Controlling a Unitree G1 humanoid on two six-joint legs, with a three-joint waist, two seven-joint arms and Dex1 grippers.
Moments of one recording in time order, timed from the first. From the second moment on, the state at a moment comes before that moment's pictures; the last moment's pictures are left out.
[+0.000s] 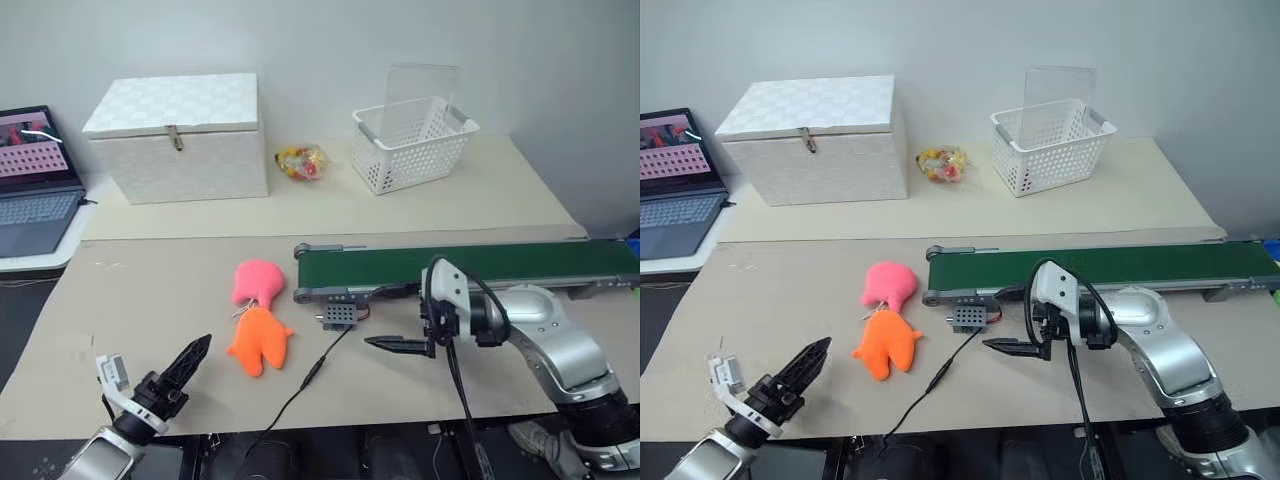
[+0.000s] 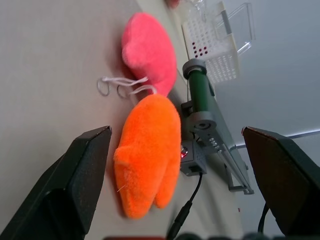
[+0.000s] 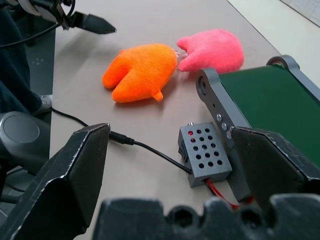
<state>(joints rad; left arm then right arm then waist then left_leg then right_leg) 0.37 0.28 0.54 -0.25 -1.28 0.87 -0.44 -0.26 -0.75 0.13 -0.32 0.42 0.39 1.08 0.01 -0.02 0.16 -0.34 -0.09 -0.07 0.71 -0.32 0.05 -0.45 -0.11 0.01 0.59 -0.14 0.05</state>
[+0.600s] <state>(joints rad) 0.21 0.26 0.32 -0.10 -1.06 0.81 -0.56 -0.25 -0.74 0.10 -0.35 0.42 0.41 1.04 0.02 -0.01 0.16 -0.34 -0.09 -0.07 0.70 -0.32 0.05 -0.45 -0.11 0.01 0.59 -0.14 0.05</state>
